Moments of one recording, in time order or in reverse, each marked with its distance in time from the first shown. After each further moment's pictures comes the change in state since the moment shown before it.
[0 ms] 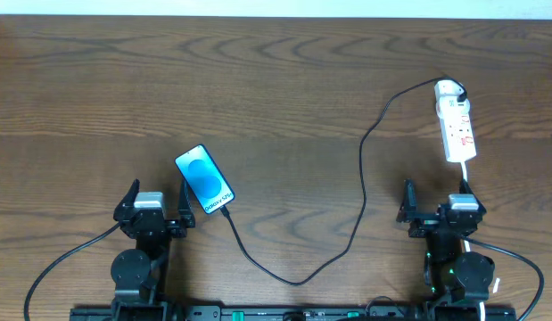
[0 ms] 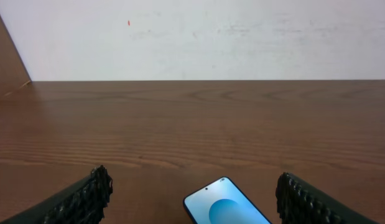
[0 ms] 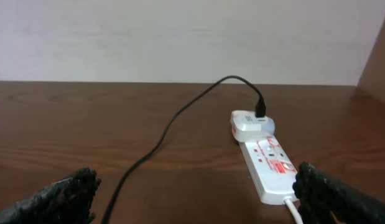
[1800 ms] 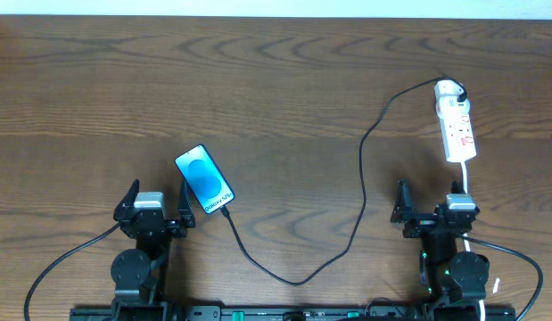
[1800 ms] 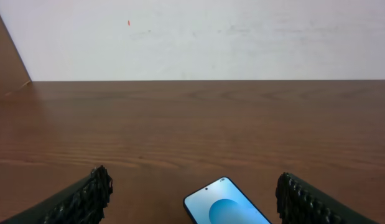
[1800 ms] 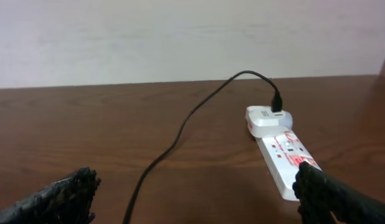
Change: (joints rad) left arm 0.000 0.000 0.000 0.000 0.000 0.000; right arm 0.080 0.000 0.000 -0.010 0.039 0.058
